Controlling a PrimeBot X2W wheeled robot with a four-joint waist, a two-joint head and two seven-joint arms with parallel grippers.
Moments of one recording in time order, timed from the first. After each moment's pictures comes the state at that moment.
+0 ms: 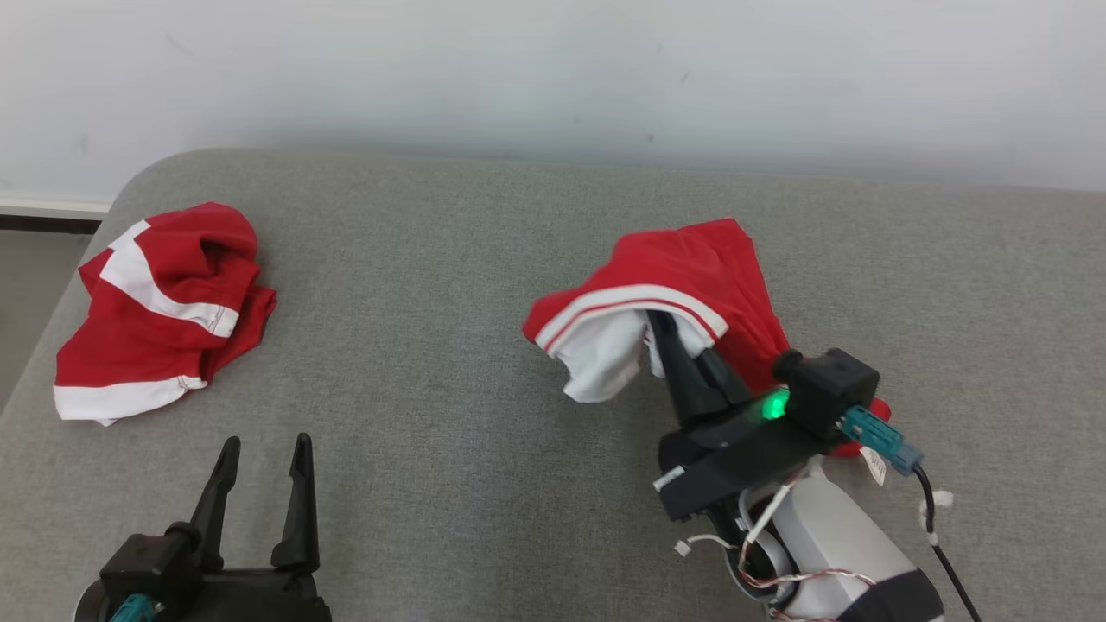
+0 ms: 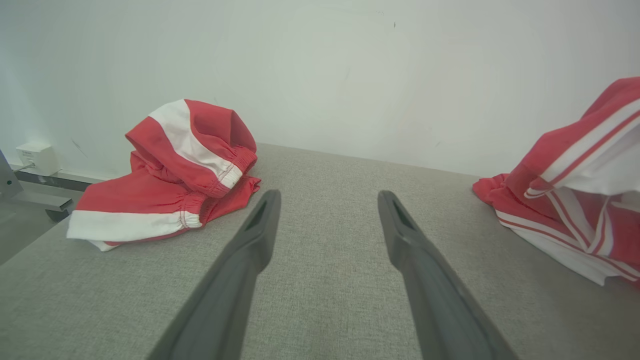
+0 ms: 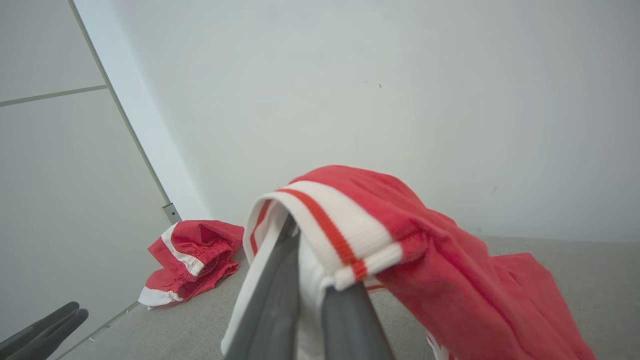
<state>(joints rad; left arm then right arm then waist) -0.09 0.08 0.04 0.18 -0.20 -0.13 -0.26 -0.46 -0.06 0.43 0.37 0.45 0.13 -0.26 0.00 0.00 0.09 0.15</state>
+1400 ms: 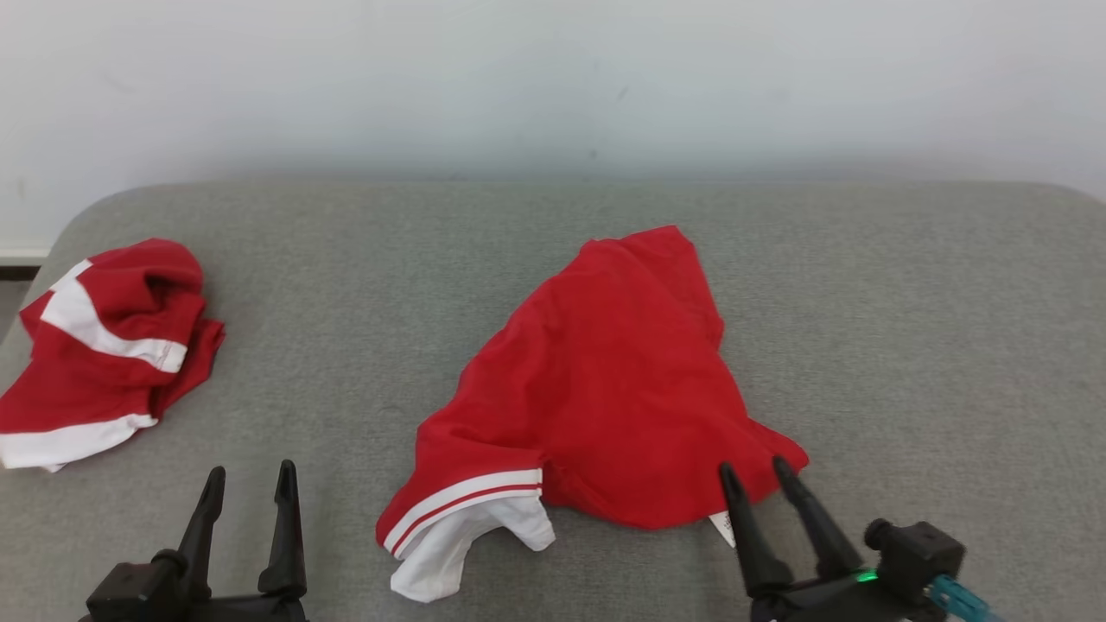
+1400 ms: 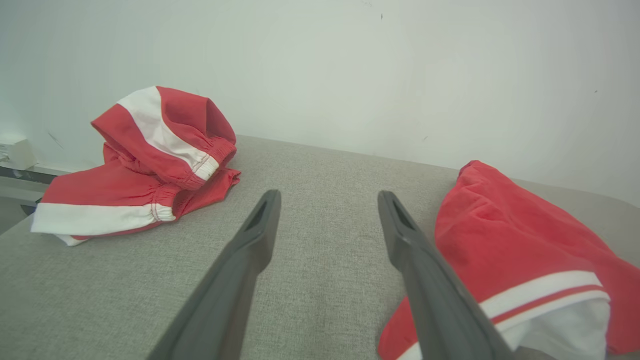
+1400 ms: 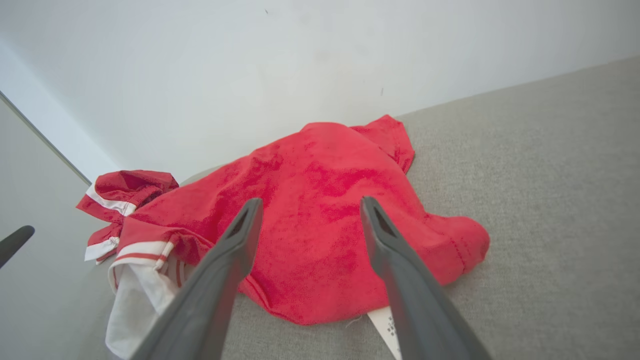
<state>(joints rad) -0.05 0.06 0.08 0.19 -0.20 -0.13 -0.26 -0.10 -0.13 0.35 0.29 0.53 0.13 -0.26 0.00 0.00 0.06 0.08</state>
